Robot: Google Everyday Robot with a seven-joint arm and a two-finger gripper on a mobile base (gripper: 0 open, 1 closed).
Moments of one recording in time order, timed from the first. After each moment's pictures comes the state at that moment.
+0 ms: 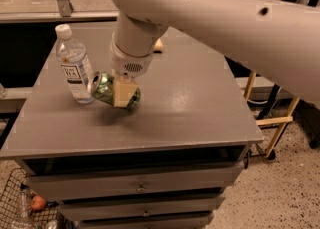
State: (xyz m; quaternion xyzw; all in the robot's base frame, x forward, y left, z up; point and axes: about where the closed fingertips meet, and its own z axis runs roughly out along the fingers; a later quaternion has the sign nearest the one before) arm 0.533 0.090 0.870 -0.76 0.62 0.04 0.19
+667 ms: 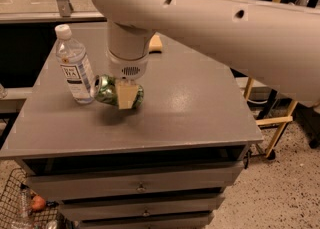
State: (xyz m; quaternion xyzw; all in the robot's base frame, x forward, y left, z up) arm 0.531 0.085 0.859 -0.78 0.61 0.00 0.14
